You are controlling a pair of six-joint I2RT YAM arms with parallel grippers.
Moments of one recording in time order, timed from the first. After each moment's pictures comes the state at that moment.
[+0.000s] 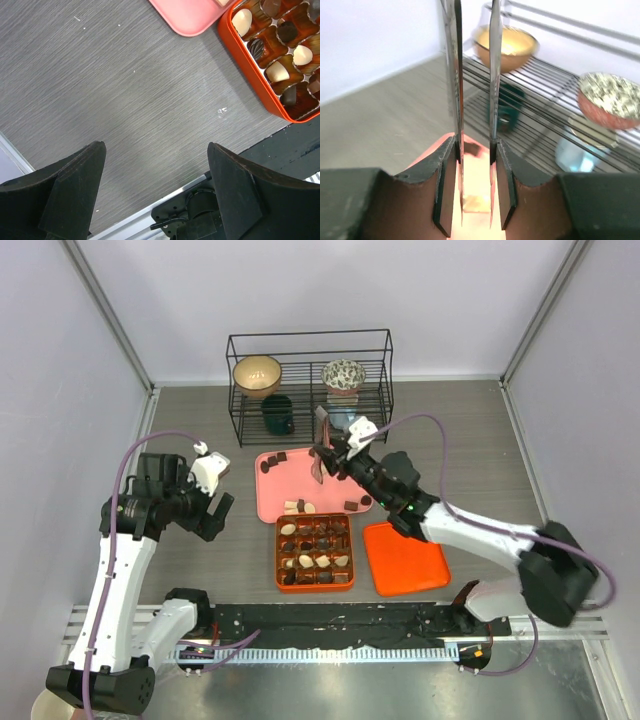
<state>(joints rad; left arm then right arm) -0.10 0.88 1.08 -1.16 0.24 0.45 0.79 1.39 0.78 0.73 0.08 -0.07</state>
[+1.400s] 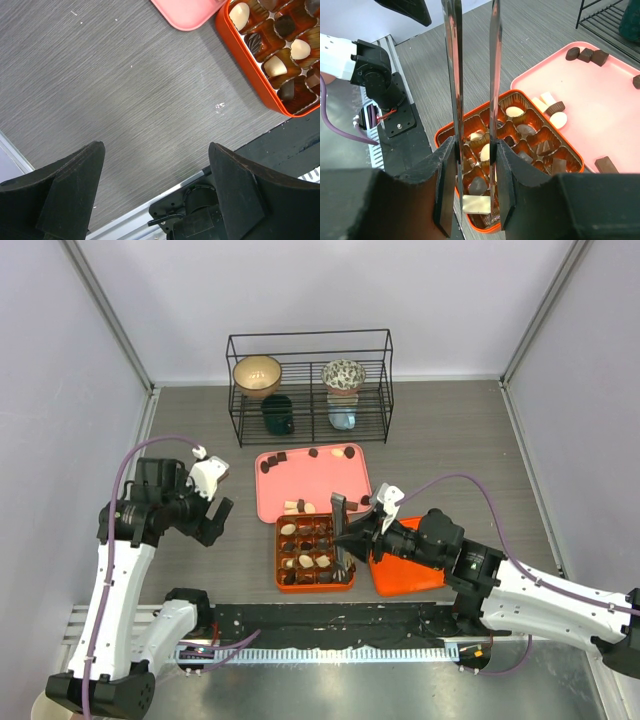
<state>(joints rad) -0.10 0.85 1.07 -1.19 0.24 0.45 1.08 0.71 0.52 0.09 -0.06 0.19</state>
